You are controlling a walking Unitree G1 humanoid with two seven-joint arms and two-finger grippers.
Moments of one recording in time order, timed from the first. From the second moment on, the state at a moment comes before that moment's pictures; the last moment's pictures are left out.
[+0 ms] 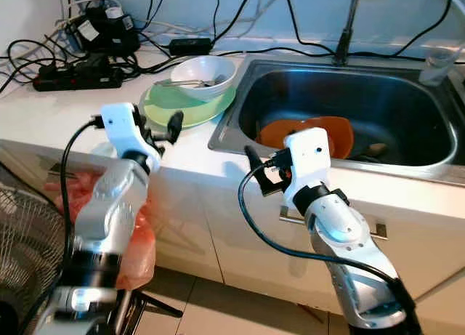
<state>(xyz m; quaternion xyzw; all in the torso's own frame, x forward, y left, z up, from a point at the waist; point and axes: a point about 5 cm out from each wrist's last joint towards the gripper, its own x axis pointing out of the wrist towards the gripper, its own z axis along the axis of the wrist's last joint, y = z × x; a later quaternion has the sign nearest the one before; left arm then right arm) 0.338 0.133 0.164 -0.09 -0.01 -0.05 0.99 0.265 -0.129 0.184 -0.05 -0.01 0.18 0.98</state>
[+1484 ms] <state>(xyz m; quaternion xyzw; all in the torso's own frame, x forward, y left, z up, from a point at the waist) 0.334 0.121 0.194 -0.10 -0.07 -0.09 0.99 0.271 -0.122 0.183 -0.05 -0.04 0.15 0.99</state>
